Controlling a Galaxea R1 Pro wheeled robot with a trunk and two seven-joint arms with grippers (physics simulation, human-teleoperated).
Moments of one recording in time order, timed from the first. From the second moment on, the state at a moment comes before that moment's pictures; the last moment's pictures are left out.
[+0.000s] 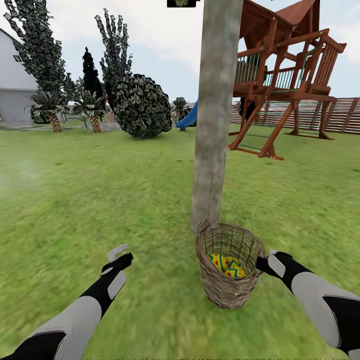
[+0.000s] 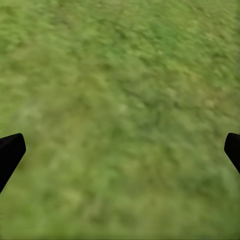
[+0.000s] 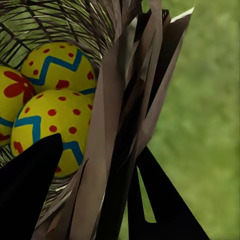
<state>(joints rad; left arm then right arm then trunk) -0.78 -0.05 0.10 -0.34 0.32 -0.06 0.28 -0.96 -0.19 -0.07 -0.13 -0.34 0.39 -0.17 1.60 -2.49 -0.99</state>
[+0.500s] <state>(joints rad) -0.77 -0.05 0.10 -0.34 0.32 -0.07 0.28 -0.96 -0.19 -0.09 -0.15 -0.37 0.38 -0.17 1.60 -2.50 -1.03</state>
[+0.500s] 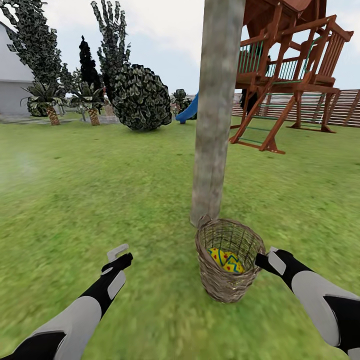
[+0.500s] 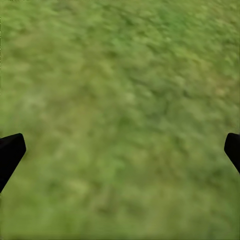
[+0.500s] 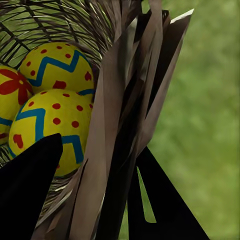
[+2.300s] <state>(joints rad) -0.77 -0.05 0.10 -0.33 0.32 -0.07 0.28 -0.96 -0.19 -0.07 -0.13 -0.35 0.38 -0.17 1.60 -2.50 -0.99</state>
